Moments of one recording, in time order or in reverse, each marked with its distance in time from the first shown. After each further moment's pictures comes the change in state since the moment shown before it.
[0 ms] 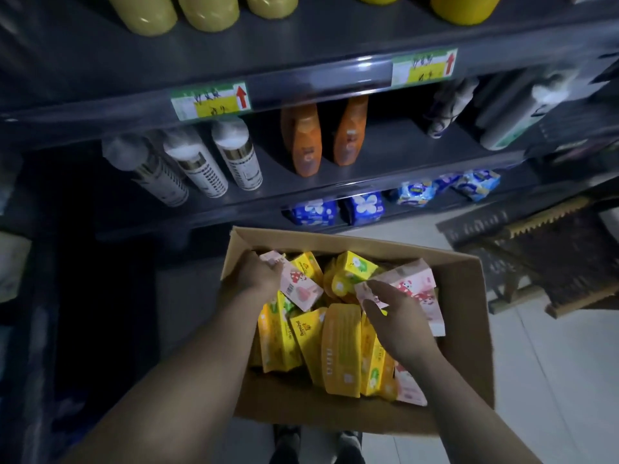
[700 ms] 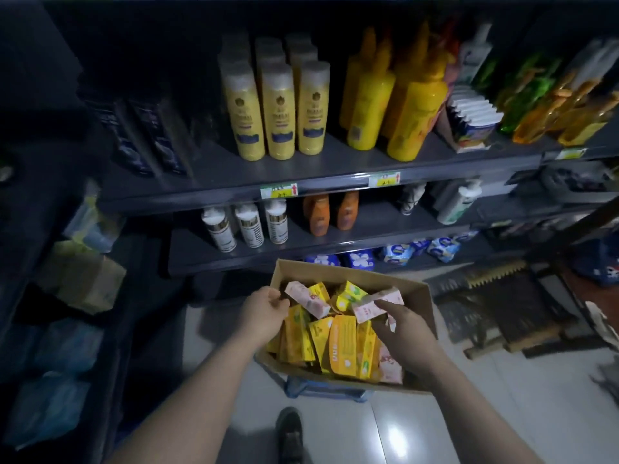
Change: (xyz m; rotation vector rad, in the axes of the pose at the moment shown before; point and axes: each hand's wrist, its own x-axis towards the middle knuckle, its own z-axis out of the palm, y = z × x) left_hand -0.220 -0.042 -0.155 -0.121 0.004 0.399; right_hand -0.177 -0.099 -0.100 -0.178 -0.001 -0.134
